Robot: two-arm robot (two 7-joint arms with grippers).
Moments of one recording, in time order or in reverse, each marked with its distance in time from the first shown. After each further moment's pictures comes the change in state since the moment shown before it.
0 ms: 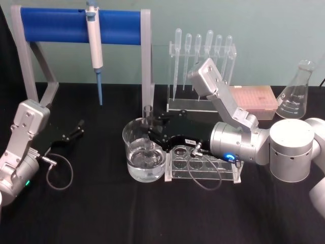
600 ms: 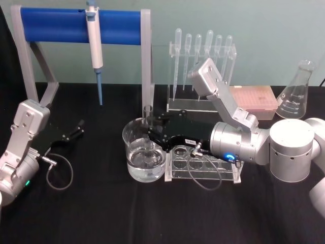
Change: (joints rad) left arm 0.000 0.000 0.000 0.000 0.000 0.000 0.000; right arm 0.000 0.000 0.000 0.000 0.000 0.000 0.000
